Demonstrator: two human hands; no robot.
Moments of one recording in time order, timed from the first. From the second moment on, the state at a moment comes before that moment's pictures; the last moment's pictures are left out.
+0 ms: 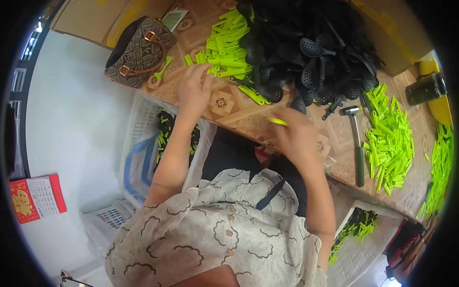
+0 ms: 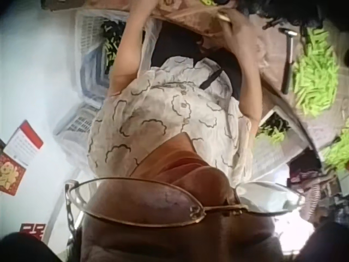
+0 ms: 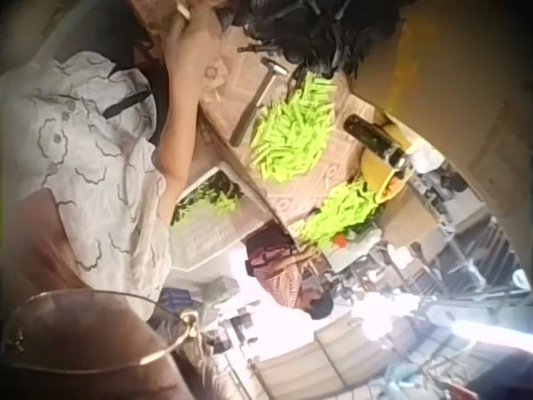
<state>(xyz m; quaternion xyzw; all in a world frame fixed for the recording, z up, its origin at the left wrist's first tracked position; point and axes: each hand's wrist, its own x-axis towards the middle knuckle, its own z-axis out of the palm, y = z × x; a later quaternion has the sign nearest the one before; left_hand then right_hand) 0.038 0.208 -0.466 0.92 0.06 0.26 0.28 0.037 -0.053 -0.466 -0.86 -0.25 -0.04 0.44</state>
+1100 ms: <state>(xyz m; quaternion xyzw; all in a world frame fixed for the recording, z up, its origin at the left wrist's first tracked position) 0.065 0.135 -0.427 0.90 -0.28 0.25 0.20 0.100 -0.253 -0.474 -0.98 0.03 -0.14 0.15</state>
